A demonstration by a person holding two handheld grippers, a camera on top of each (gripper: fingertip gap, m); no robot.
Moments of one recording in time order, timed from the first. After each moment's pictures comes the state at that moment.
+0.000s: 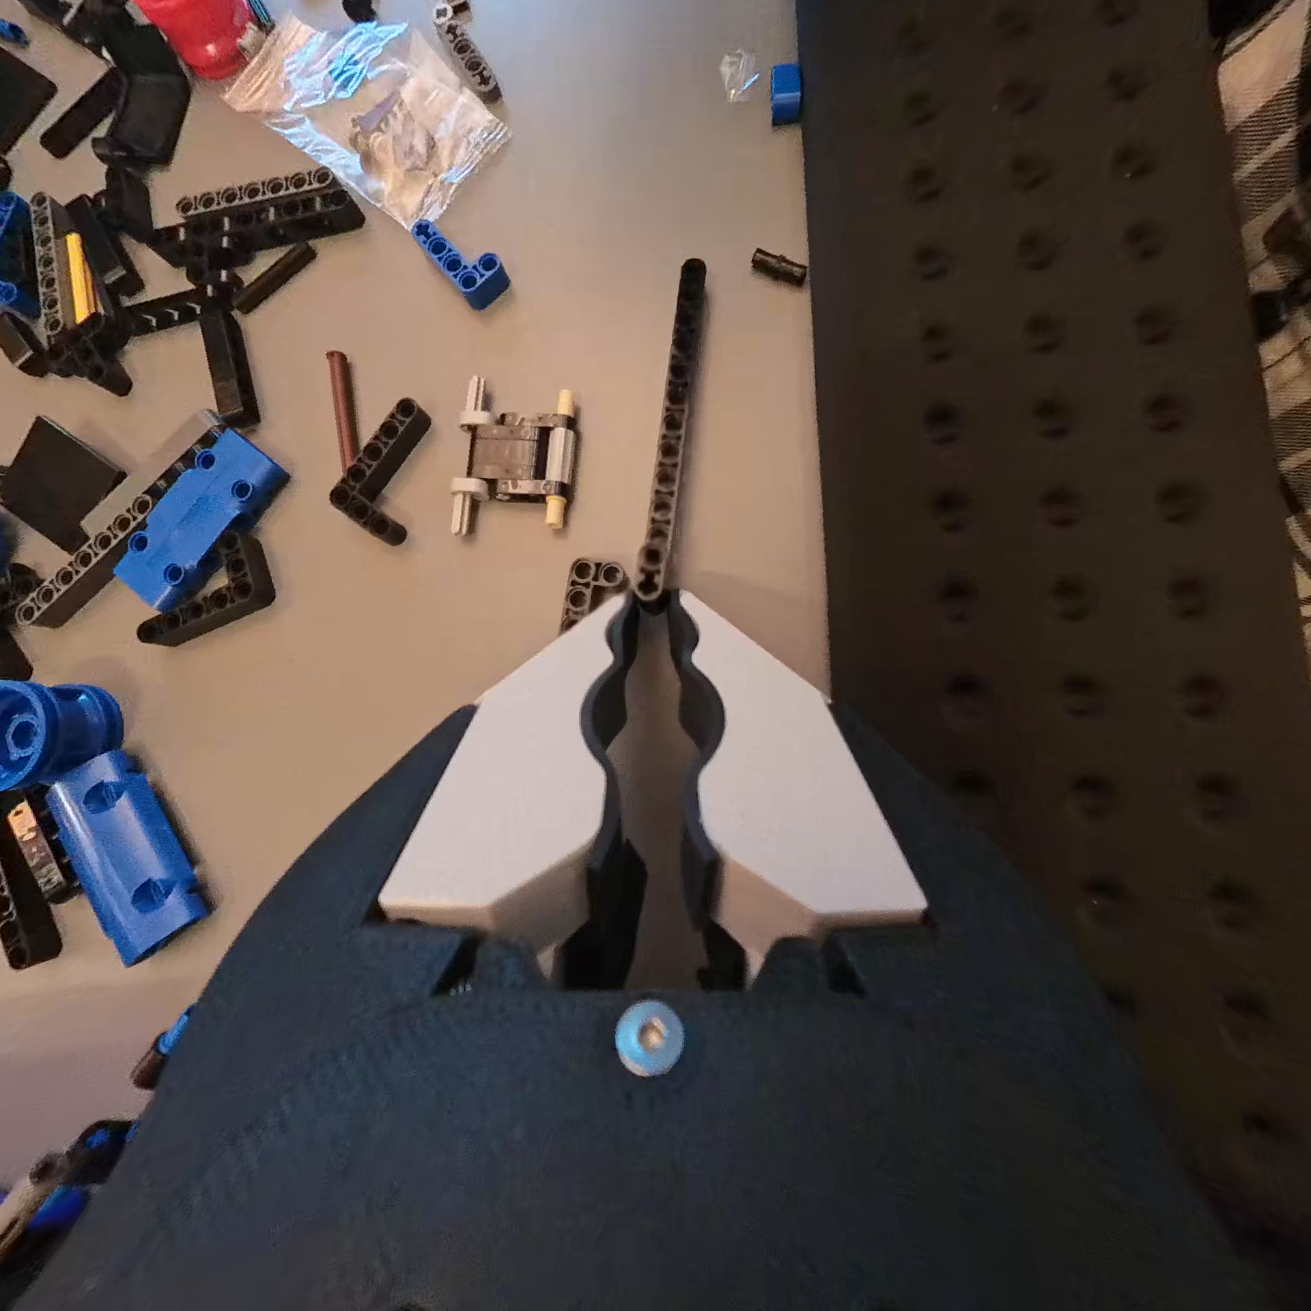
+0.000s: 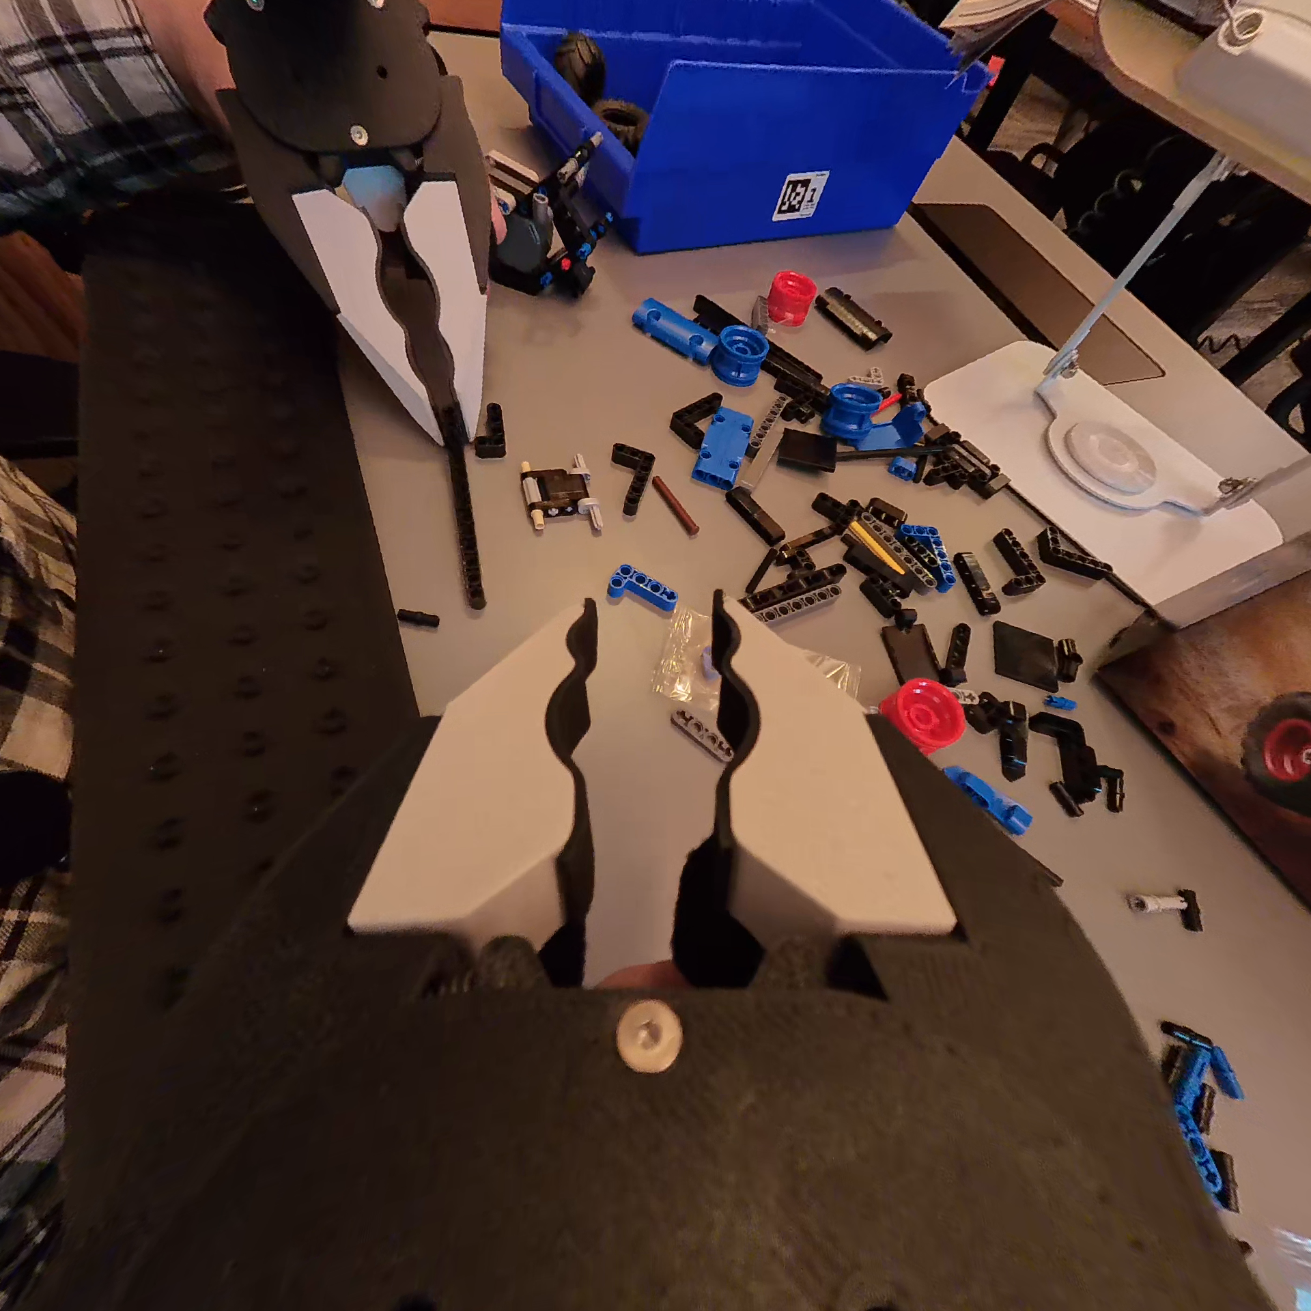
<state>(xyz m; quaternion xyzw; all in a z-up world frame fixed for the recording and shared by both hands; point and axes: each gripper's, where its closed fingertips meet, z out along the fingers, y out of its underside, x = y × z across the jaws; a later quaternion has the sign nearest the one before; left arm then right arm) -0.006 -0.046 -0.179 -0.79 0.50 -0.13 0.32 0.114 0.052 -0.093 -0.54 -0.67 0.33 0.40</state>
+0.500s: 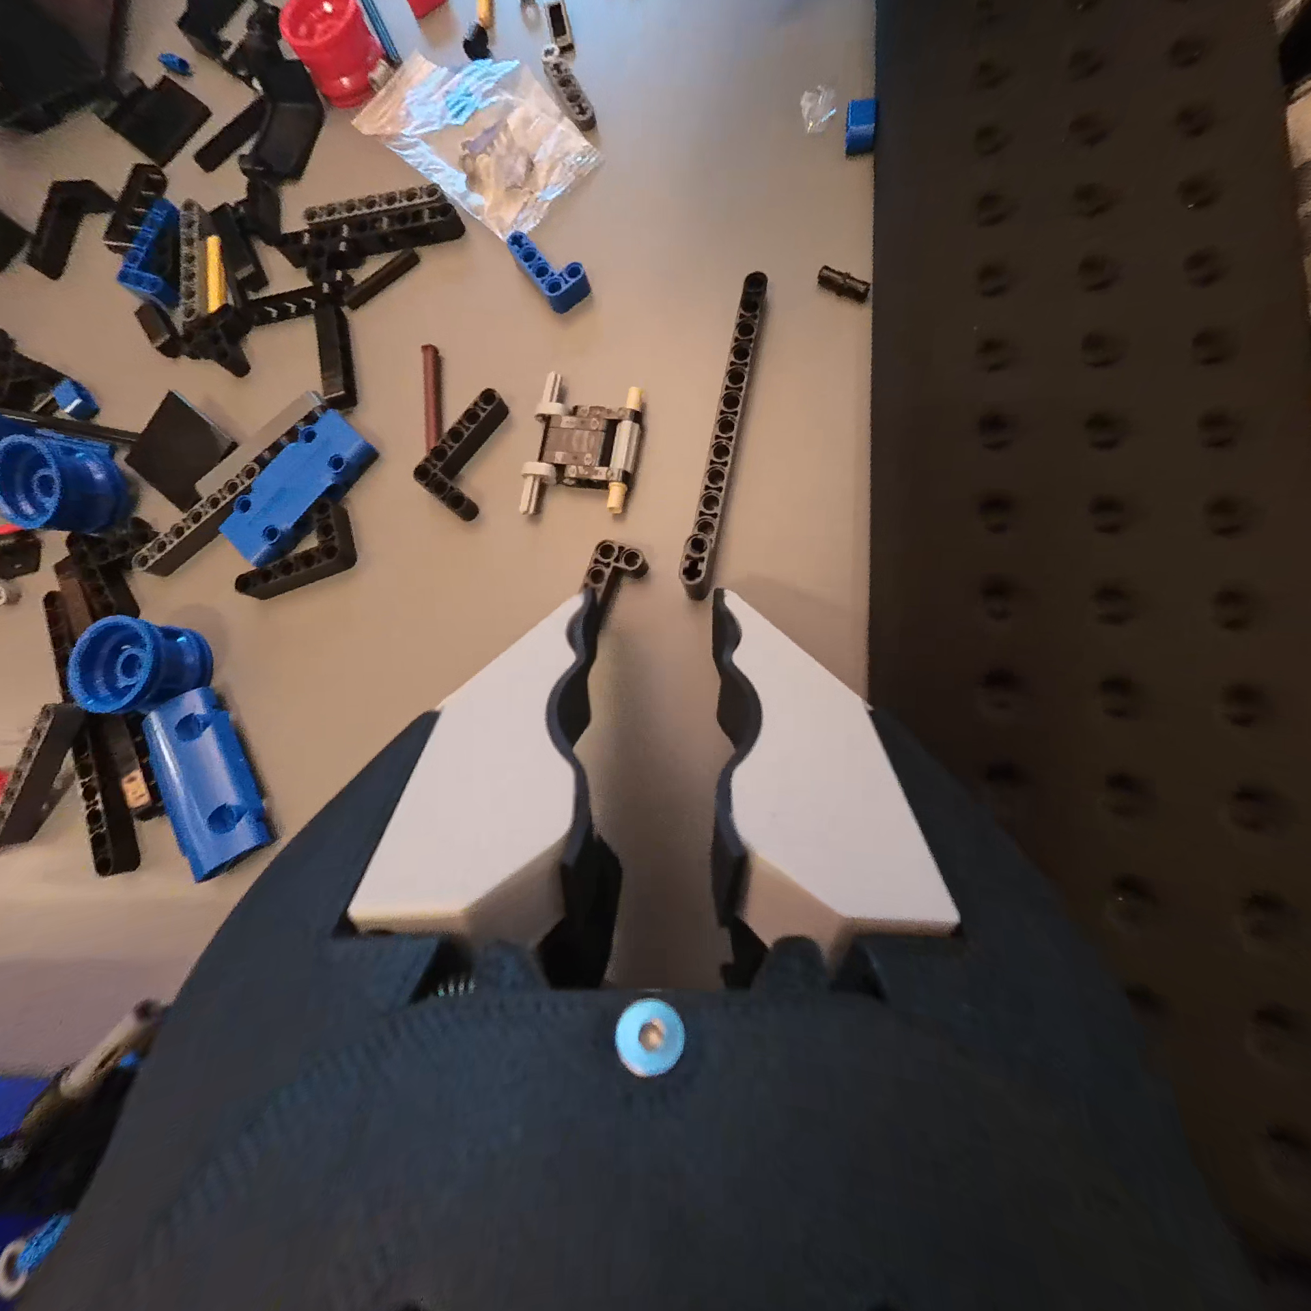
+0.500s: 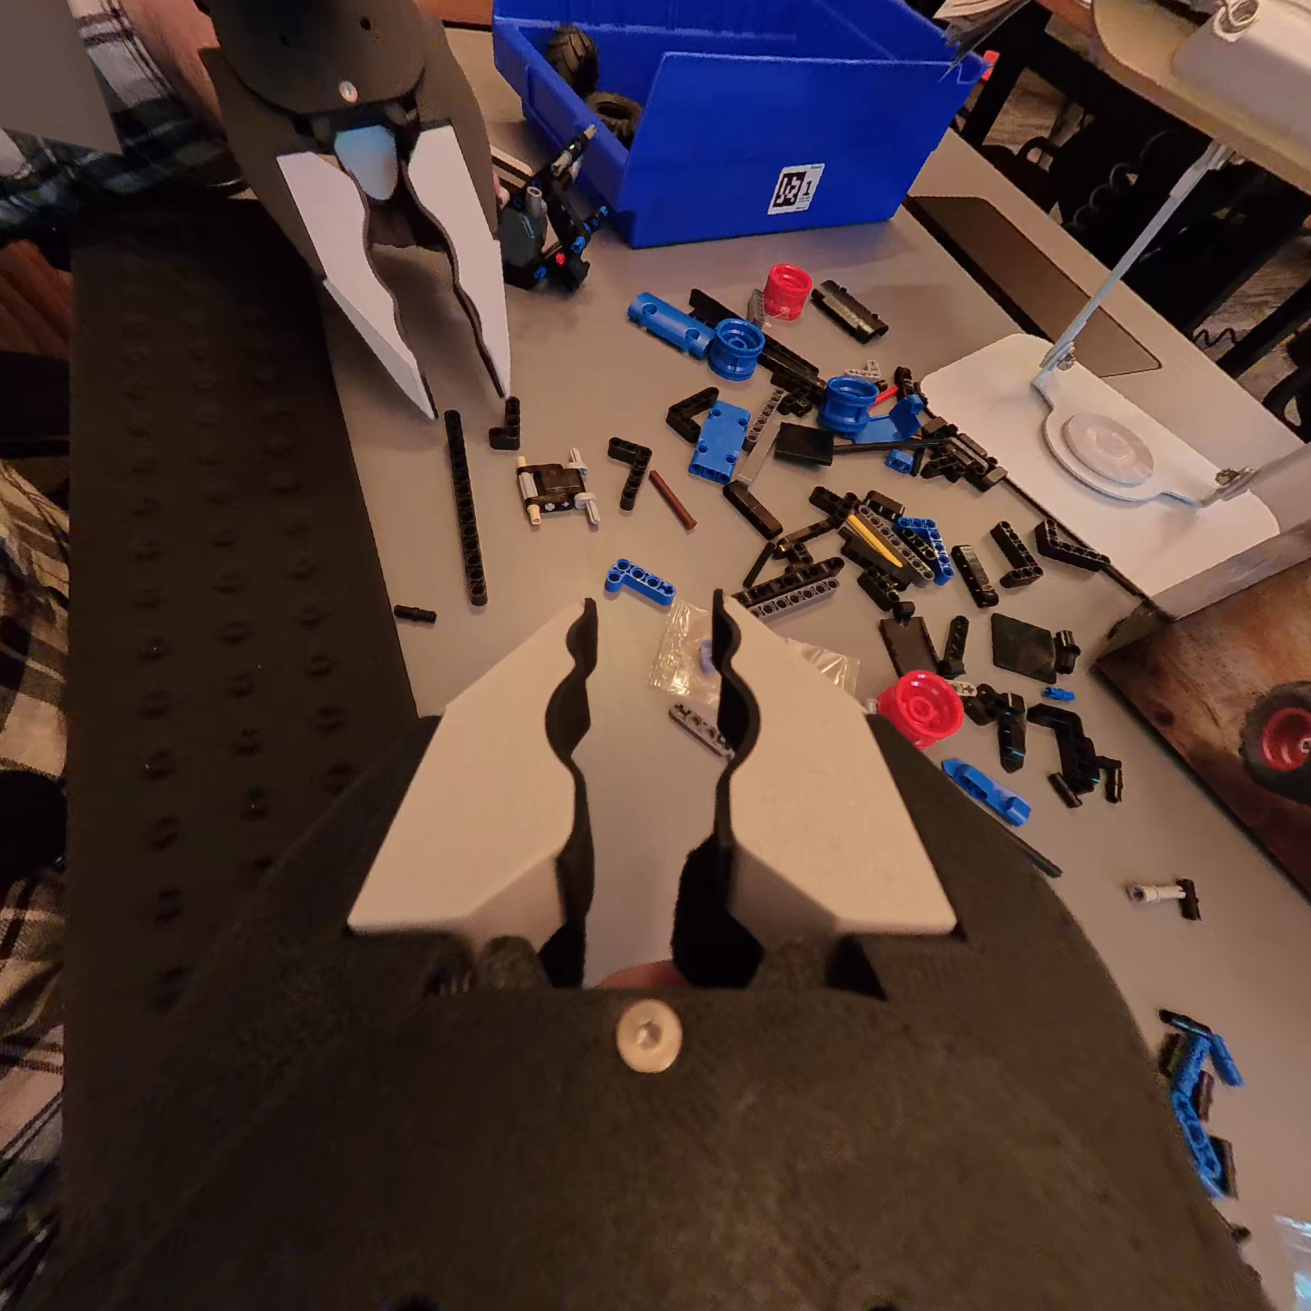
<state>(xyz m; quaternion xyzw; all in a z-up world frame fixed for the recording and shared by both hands) -0.019 -0.039 -0.168 -0.80 0.47 -0.11 0.35 0.116 0.054 -0.094 -0.54 -0.67 0.33 0.40</state>
